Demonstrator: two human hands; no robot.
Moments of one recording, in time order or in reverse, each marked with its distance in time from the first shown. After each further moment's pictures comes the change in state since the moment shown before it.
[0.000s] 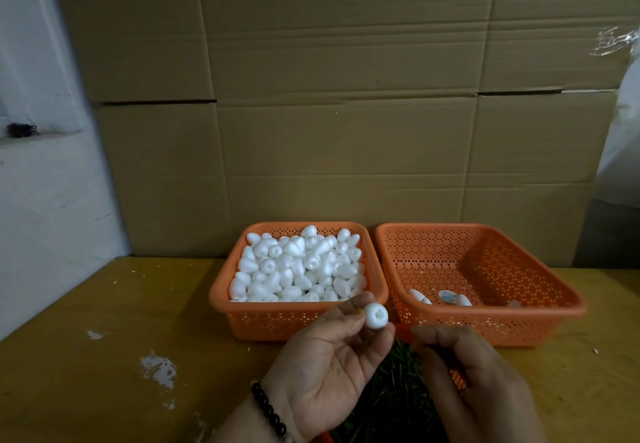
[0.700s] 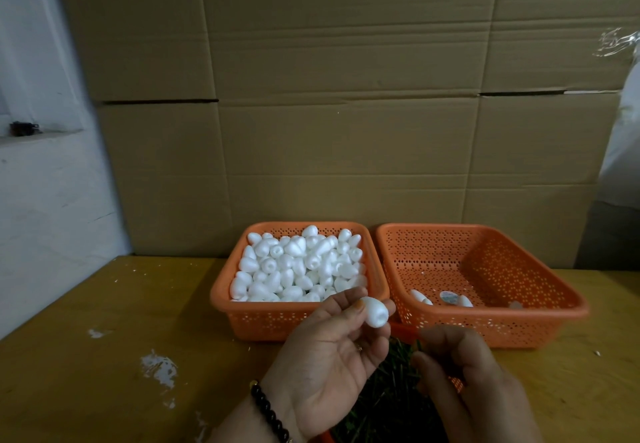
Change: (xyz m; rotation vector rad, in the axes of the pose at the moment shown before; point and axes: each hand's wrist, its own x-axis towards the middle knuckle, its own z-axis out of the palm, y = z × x) left_hand -0.004 0.001 0.002 0.098 -0.020 0.090; right_hand -0.007 -0.001 0.004 -0.021 -0.111 0.246
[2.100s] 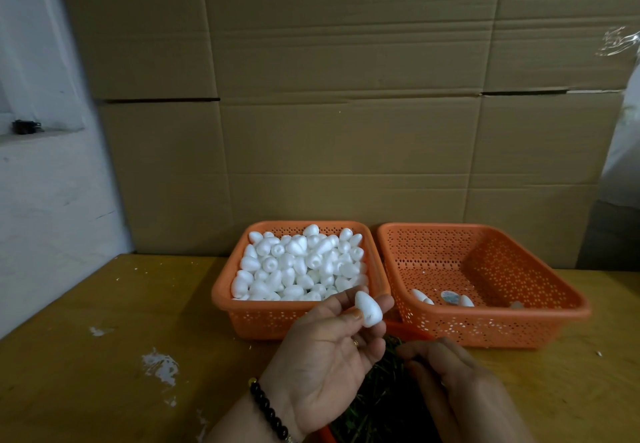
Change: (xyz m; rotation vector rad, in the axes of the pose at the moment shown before) left_hand 0.006 0.000 -0.007 0.062 -0.023 0.008; right_hand 0.006 0.010 0.000 -0.176 -0.130 -0.192
